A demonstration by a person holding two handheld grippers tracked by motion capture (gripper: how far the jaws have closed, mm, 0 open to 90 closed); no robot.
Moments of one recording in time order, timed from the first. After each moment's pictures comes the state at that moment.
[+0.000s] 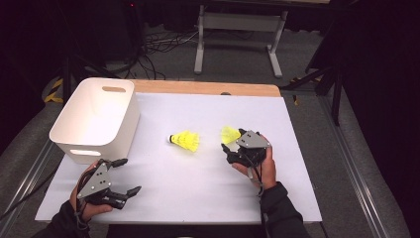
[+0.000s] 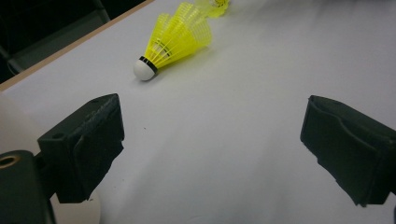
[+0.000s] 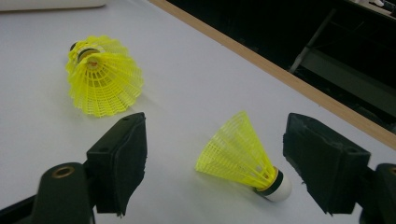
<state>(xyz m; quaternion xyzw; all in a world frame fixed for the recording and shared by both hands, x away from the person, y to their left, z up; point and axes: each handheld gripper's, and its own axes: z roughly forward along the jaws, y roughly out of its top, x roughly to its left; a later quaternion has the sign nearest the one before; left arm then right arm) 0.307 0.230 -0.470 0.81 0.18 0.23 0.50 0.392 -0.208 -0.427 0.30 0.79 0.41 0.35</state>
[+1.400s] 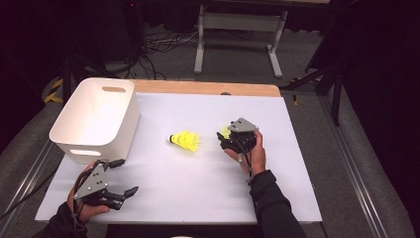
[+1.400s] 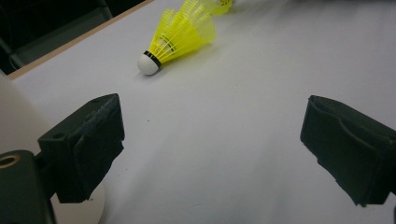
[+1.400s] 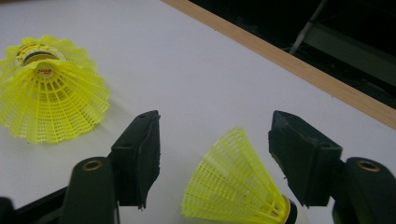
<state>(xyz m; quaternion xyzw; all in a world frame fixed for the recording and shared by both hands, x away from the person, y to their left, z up) 0.305 0.236 -0.472 0.81 0.19 0.22 0.51 0.439 -0.190 -0.435 0.34 0.79 0.38 0.33</state>
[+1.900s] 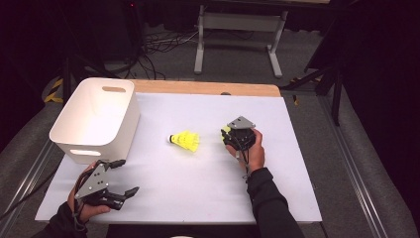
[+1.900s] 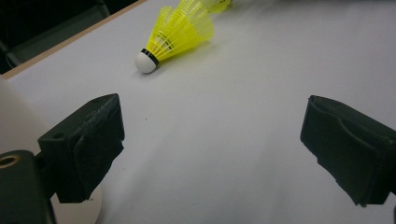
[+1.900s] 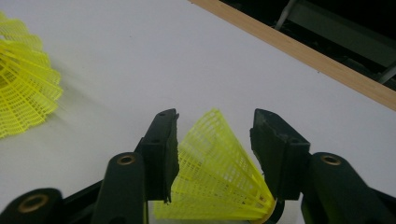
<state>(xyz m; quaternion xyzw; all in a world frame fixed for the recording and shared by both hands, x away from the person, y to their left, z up) 0.305 0.234 -0.473 0.81 0.19 0.22 0.50 0.453 -0.191 -0.446 0.38 0.79 0.34 0.33</state>
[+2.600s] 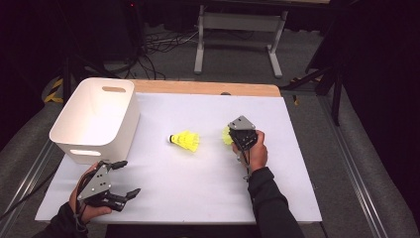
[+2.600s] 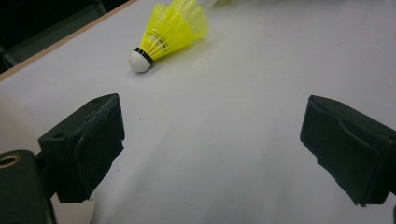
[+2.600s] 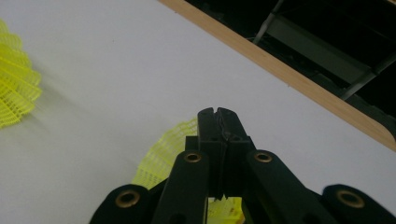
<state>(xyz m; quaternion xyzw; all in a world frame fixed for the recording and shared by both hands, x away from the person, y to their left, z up) 0.303 0.230 -0.474 0.82 0.18 0.22 0.49 0.447 -0.193 -0.436 0.36 0.79 0.33 0.38</state>
